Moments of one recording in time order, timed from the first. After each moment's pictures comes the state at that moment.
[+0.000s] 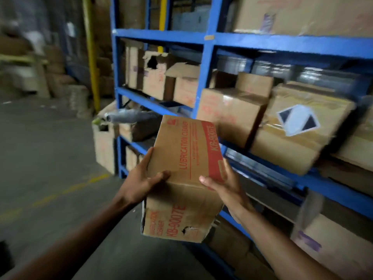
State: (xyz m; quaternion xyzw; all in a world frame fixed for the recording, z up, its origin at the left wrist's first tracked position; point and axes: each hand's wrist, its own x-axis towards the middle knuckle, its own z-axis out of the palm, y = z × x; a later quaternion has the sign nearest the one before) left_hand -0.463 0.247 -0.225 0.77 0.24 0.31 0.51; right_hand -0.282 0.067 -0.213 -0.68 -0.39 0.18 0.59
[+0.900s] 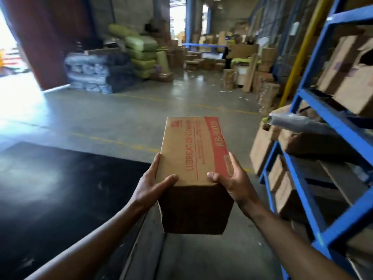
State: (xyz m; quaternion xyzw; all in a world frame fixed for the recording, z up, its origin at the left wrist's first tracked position) left_hand -0.551 0.184 -0.271 0.49 0.61 0.52 0.33; right_hand -0.310 0.267 -0.248 -0.36 -0.68 0.50 0.41
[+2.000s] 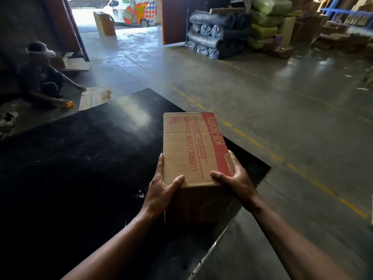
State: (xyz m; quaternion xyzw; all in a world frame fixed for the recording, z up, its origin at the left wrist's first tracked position) left_hand -0.783 0.025 -0.368 0.24 0.73 0.61 0.19; right_hand -0.656 0.231 -0.337 -0.23 -0.75 0.61 0.15
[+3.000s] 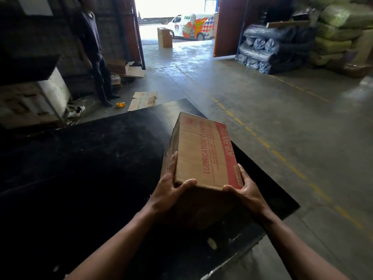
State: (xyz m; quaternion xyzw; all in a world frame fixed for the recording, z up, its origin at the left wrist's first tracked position) left_hand -0.786 0.065 -0.329 0.26 0.76 0.58 0.15; right_hand -0.692 0.313 -0.342 -0.13 -0.76 0.64 0.04
